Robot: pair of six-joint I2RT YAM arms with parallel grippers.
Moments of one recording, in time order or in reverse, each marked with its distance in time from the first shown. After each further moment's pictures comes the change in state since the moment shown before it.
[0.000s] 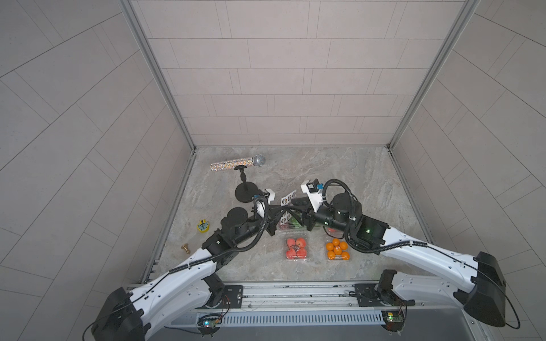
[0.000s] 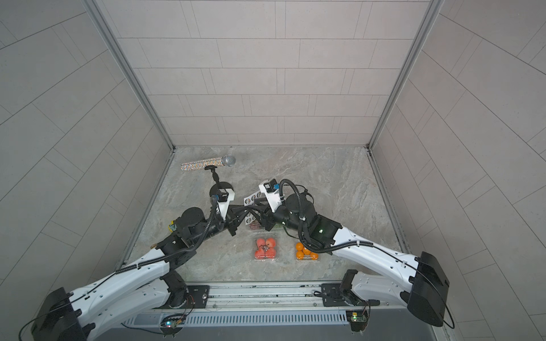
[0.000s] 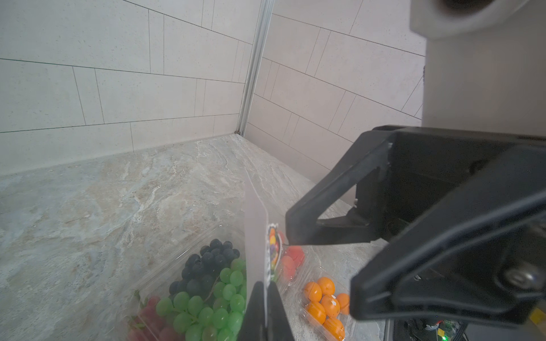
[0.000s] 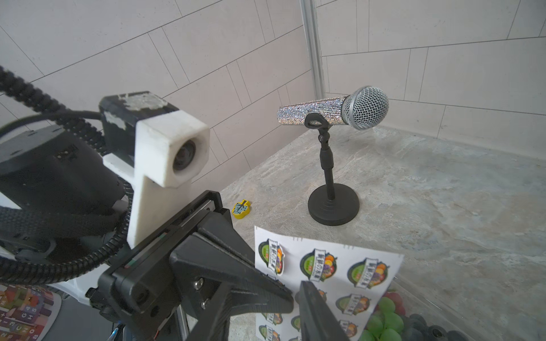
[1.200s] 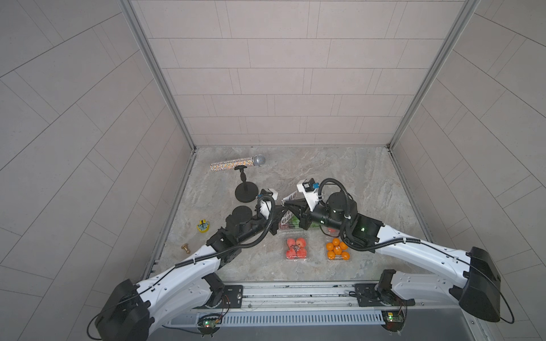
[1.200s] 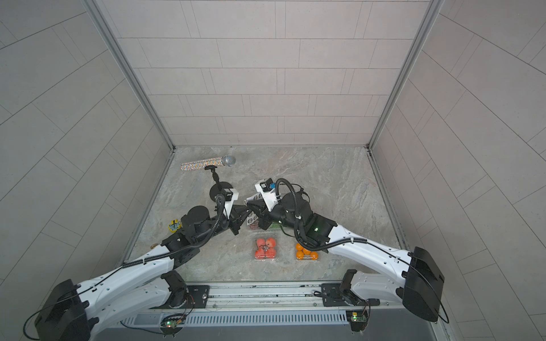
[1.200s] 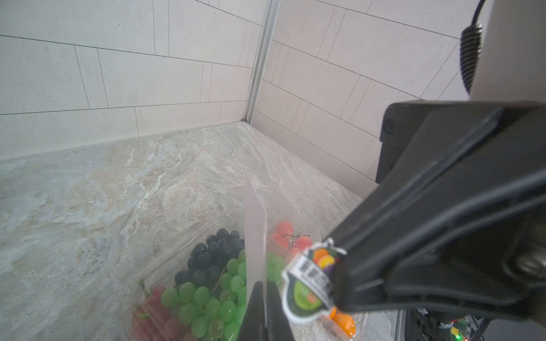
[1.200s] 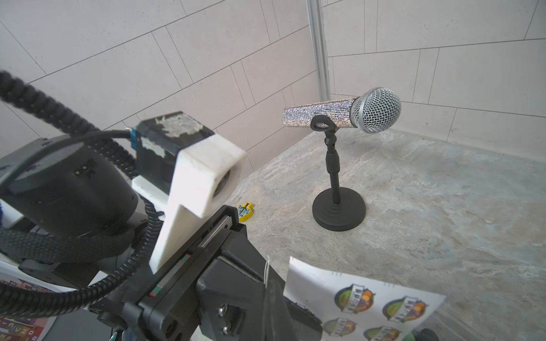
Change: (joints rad) left arm -0.004 0.064 0.002 0.010 -0.034 0.006; right arm 0.004 0.040 0.006 0.043 -0.009 -0.003
